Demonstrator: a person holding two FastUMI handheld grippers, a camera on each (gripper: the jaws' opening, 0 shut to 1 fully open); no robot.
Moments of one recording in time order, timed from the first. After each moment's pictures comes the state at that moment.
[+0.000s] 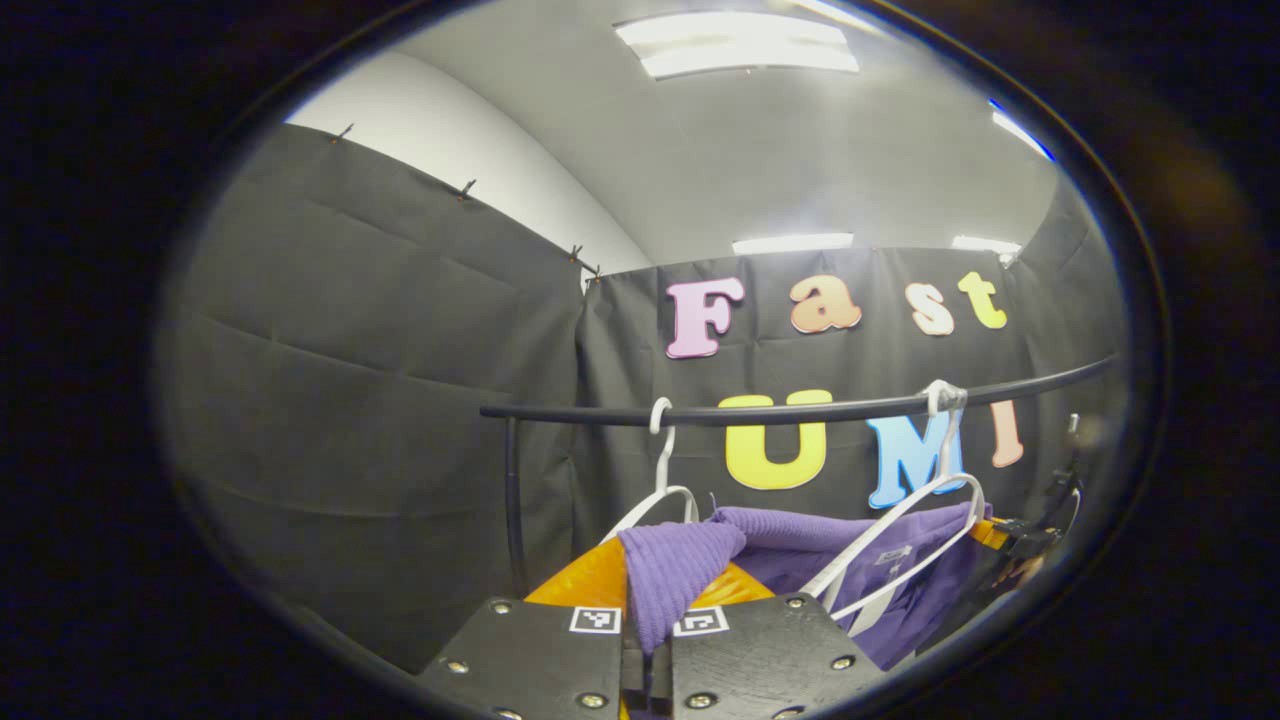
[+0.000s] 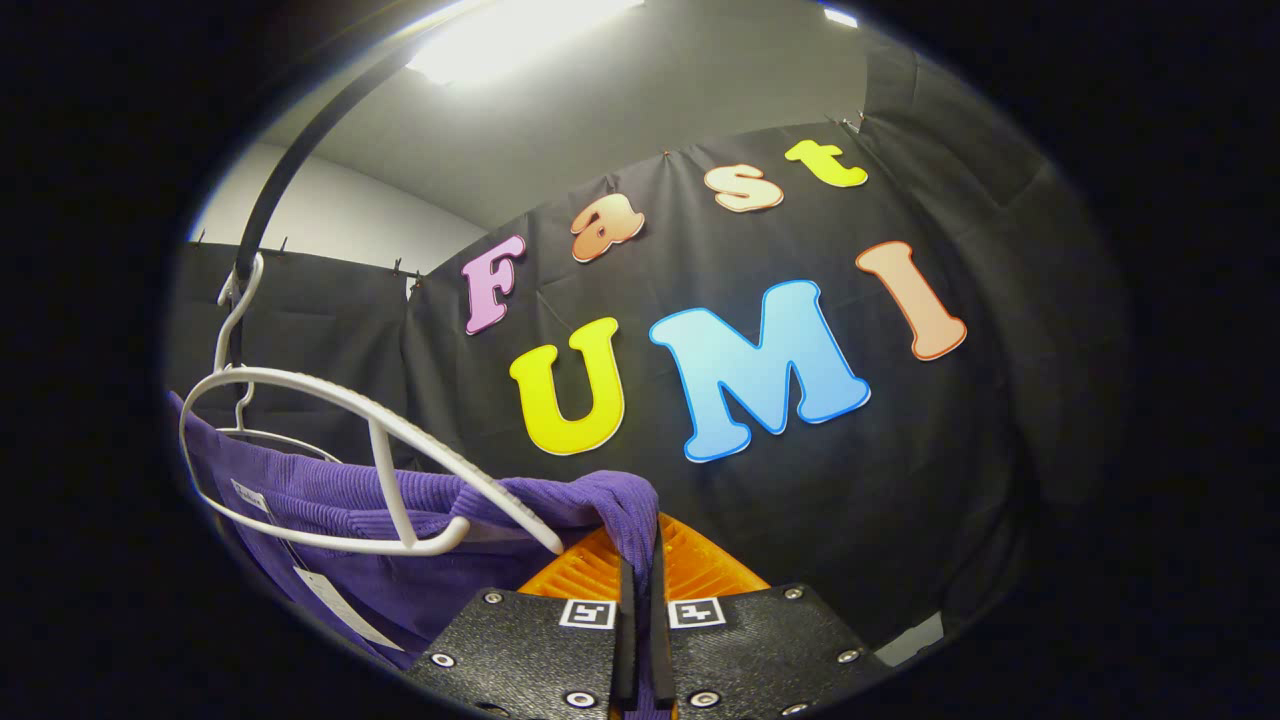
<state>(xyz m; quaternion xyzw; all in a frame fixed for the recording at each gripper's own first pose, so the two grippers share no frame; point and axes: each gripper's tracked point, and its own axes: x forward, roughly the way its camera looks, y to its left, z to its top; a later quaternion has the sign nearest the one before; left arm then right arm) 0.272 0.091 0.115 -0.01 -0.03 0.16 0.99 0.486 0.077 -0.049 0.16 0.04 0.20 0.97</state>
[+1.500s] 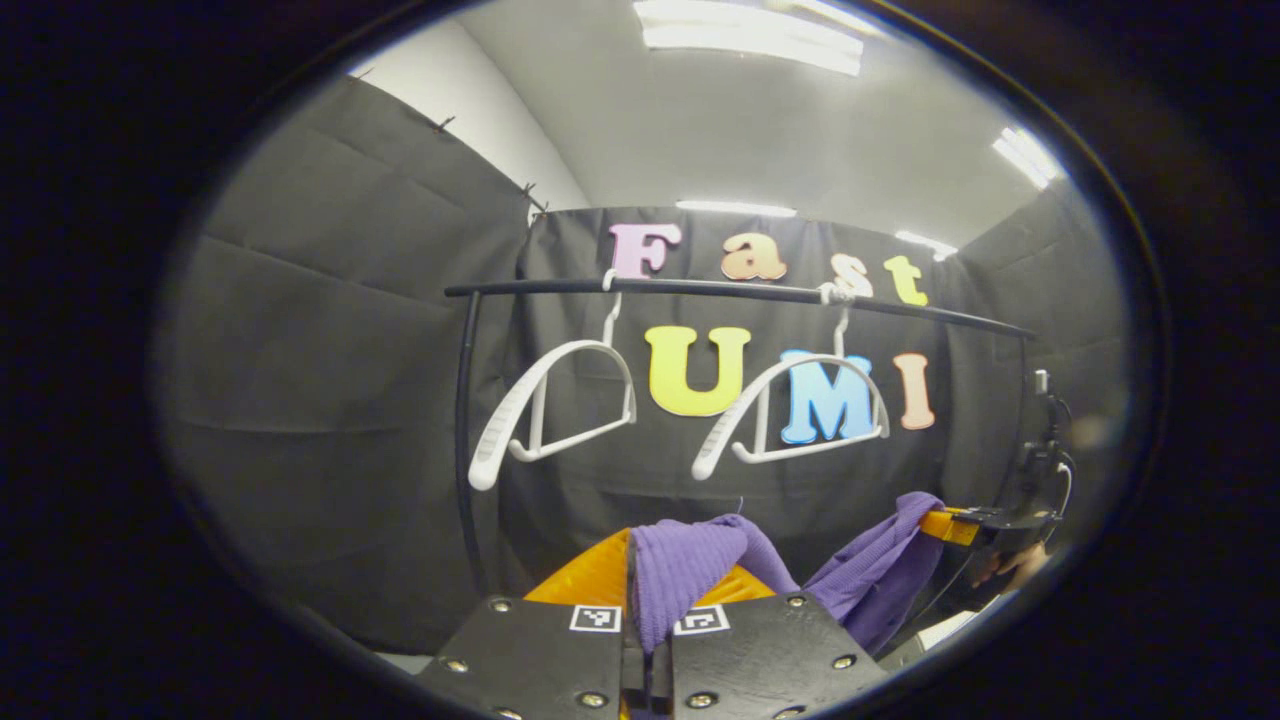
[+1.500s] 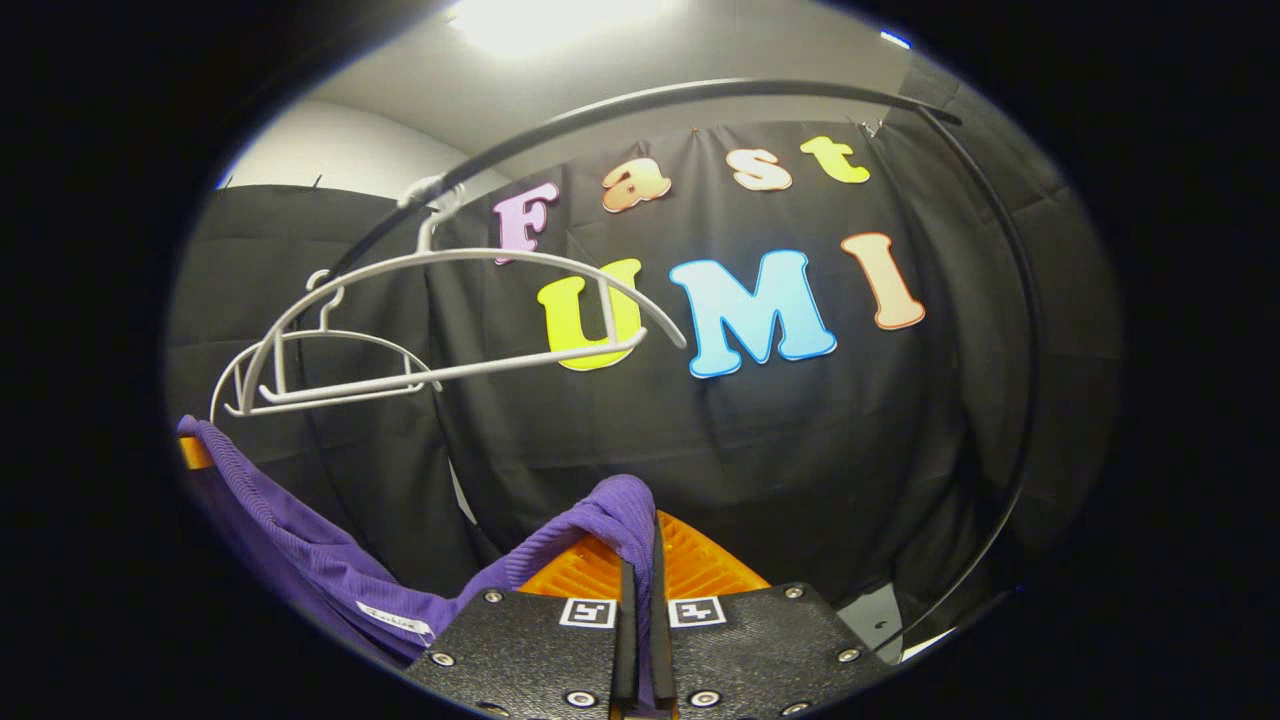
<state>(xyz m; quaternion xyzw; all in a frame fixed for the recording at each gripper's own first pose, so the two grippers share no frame) 0.190 0.040 0.009 -0.06 0.03 0.02 1.00 0.290 0.081 -0.076 0.09 0.09 0.18 0.97</state>
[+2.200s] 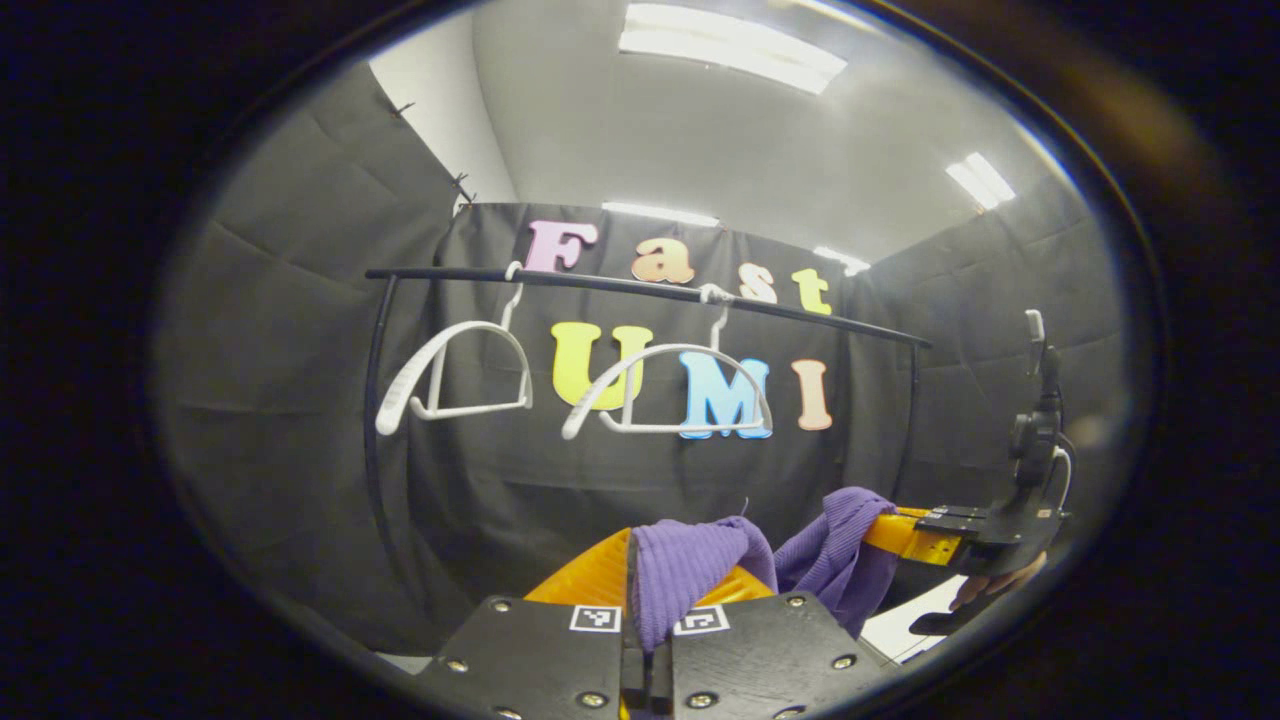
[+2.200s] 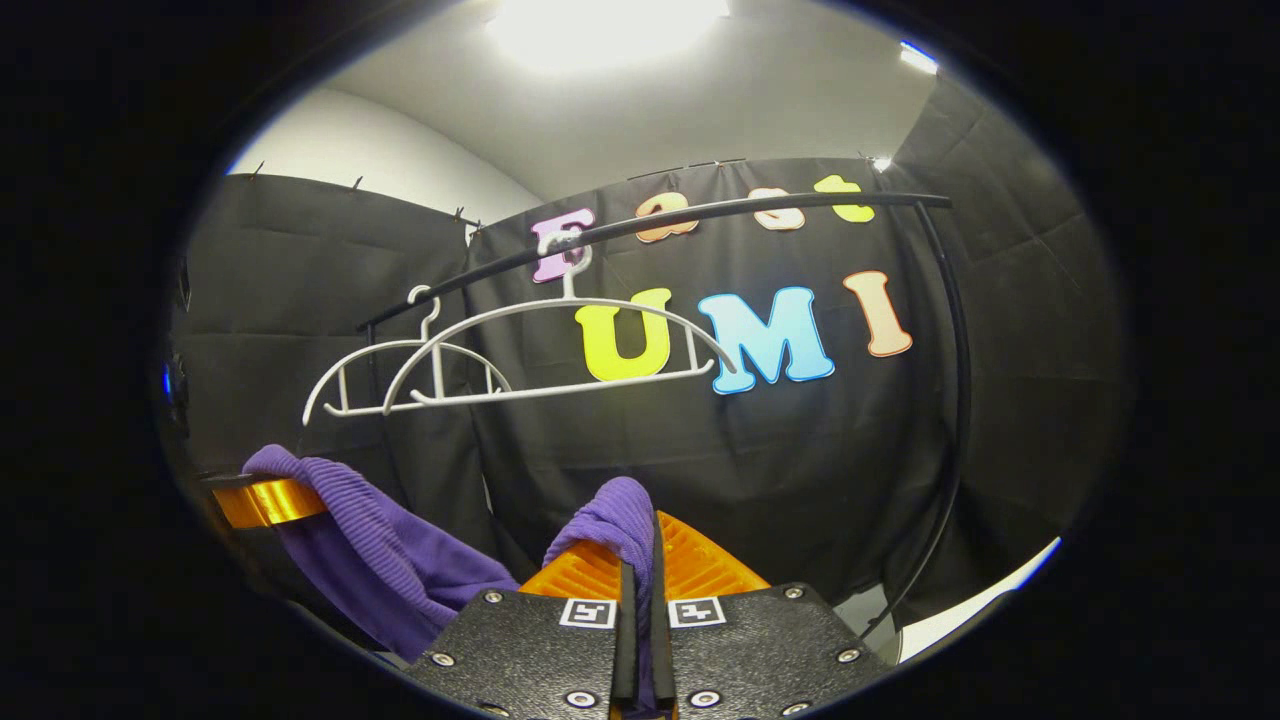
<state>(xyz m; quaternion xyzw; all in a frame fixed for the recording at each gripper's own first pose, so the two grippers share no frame) 0.146 -0.033 -0.003 -0.09 0.02 -0.12 0.99 0.154 0.106 -0.041 0.07 0.07 0.18 0.98</state>
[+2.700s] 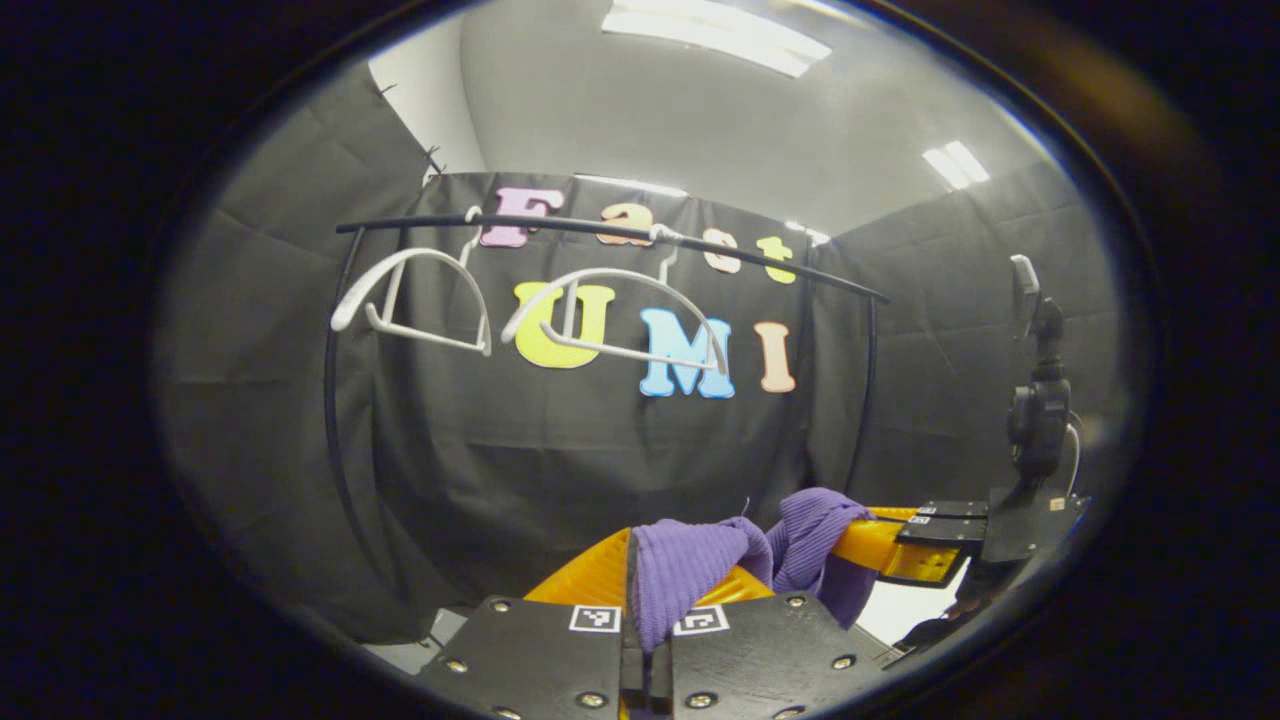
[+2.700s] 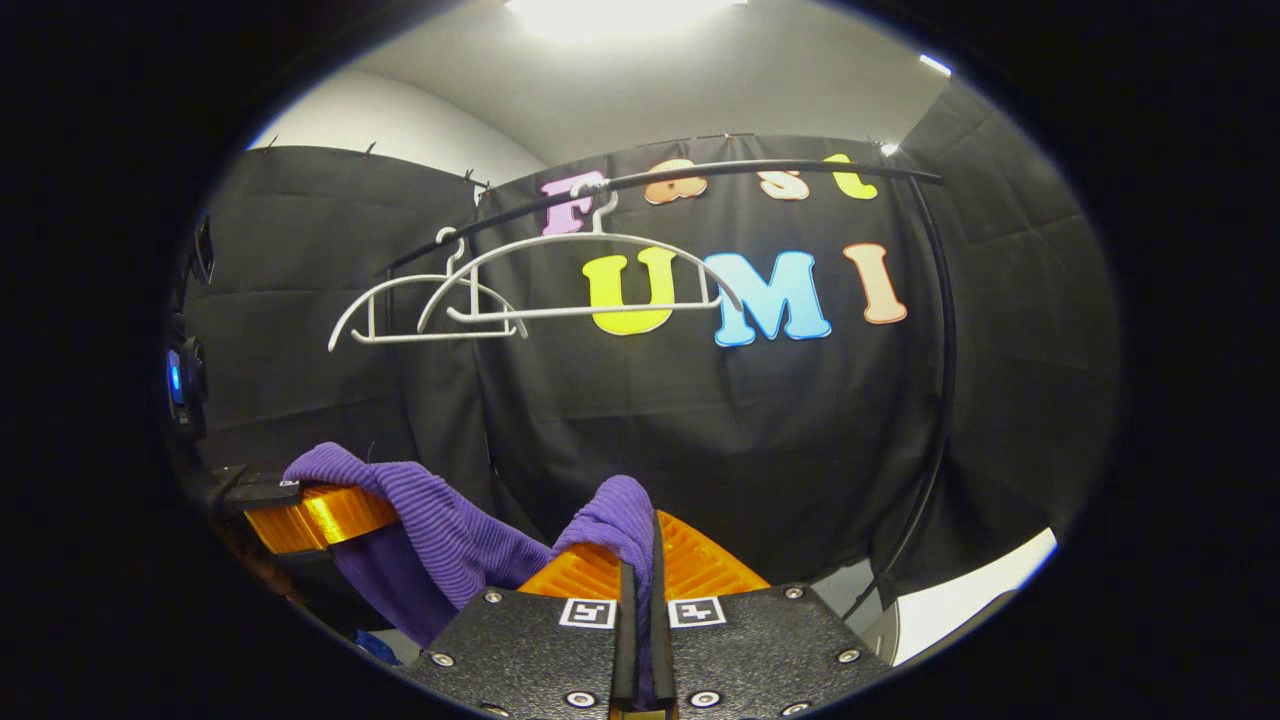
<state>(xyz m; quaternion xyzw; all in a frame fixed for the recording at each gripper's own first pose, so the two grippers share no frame) 0.119 -0.074 -0.076 -0.08 0.07 -0.16 0.98 0.106 0.110 -0.106 0.05 0.13 0.18 0.97</state>
